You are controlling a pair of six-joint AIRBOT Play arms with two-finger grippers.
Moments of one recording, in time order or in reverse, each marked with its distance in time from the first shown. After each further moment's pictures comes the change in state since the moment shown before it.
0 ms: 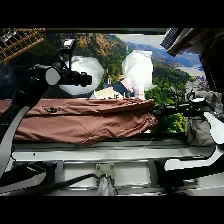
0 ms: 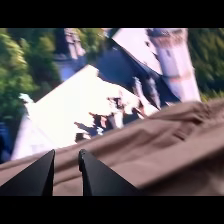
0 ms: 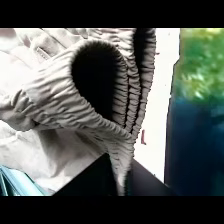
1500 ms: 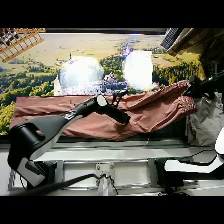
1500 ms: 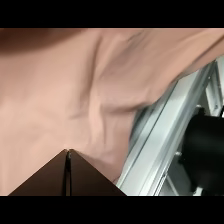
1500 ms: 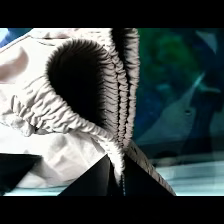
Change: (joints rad) left arm -0.356 -0.452 -0.016 -0.771 0.002 0.526; right arm -0.001 0.114 0.730 -0.539 0.455 0.882
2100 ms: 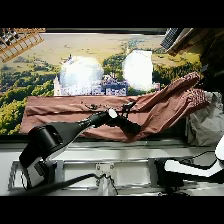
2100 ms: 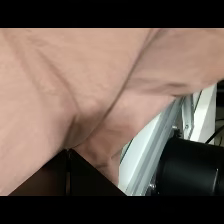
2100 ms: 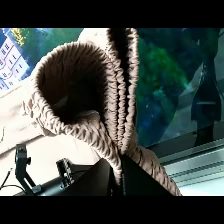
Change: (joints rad) left arm -0.148 -0.116 0.002 -0.278 0.138 0.048; right arm 0.002 0.063 0.146 -0.027 0.060 0.163
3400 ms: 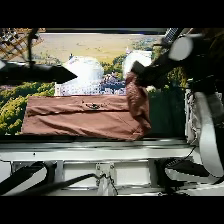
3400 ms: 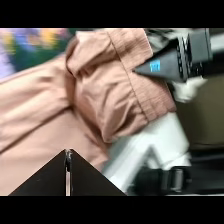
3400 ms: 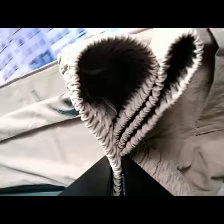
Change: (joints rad) left arm 0.920 0.764 -0.001 0.325 -0.610 -0.133; right arm 0.864 -0.013 -0.051 -0.115 -0.322 0.573
